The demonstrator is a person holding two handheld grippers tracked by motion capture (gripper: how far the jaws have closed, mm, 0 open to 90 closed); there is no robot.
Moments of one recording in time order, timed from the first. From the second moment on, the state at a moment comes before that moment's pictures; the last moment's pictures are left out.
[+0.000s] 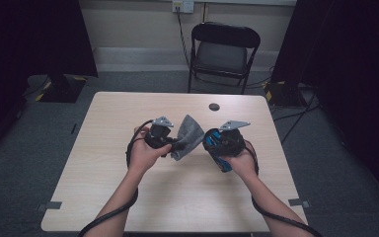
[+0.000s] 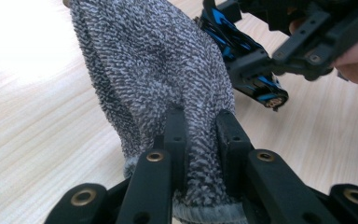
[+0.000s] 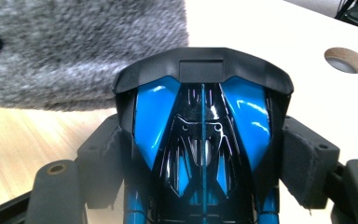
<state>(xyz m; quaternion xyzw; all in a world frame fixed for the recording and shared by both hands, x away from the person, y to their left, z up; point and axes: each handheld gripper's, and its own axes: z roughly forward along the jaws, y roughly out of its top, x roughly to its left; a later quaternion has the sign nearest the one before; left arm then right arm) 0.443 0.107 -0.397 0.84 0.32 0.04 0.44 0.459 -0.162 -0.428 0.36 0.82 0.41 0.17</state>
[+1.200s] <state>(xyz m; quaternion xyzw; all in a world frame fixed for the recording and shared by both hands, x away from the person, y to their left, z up) 0.453 0.144 -0.391 0.81 0.37 0.08 0.45 0.448 -0.156 -0.421 0.34 0.82 0.43 0.16</state>
